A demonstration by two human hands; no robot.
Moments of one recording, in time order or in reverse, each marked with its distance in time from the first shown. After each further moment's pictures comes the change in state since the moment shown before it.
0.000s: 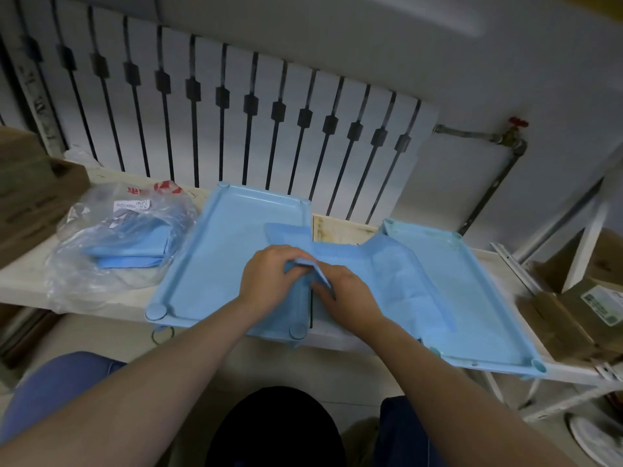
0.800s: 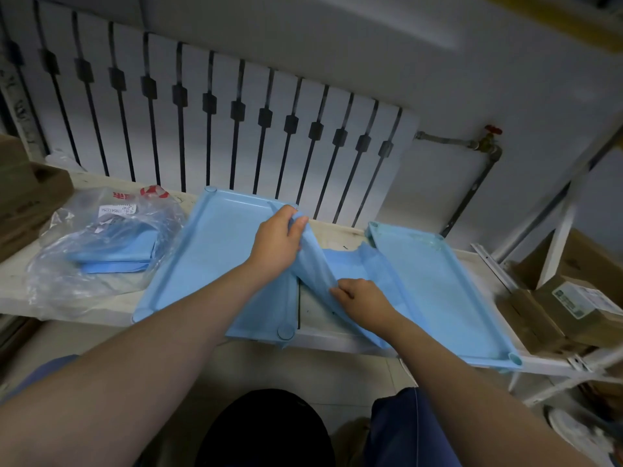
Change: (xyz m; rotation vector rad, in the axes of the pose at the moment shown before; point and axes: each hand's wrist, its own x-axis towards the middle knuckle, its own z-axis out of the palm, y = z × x) left_hand 0.047 0.043 -0.004 -0.148 0.036 -0.206; right_hand -0.022 0.016 -0.040 -0.082 -0.149 0.240
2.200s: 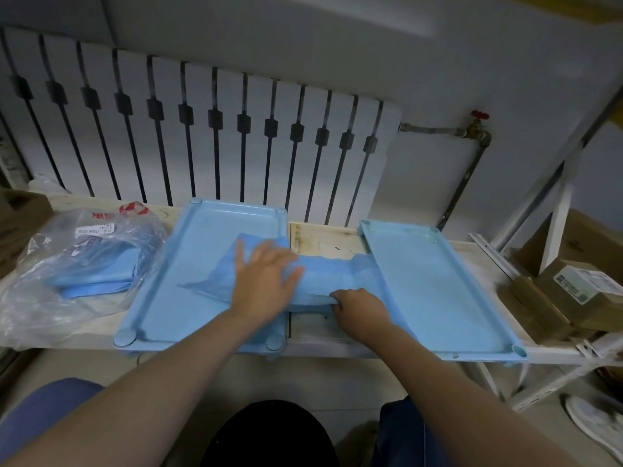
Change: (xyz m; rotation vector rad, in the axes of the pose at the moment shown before) left_hand -0.033 -0.031 0.025 0.655 -0.082 0.226; right_hand 0.000 0.023 0.019 -0.212 0.041 0.077
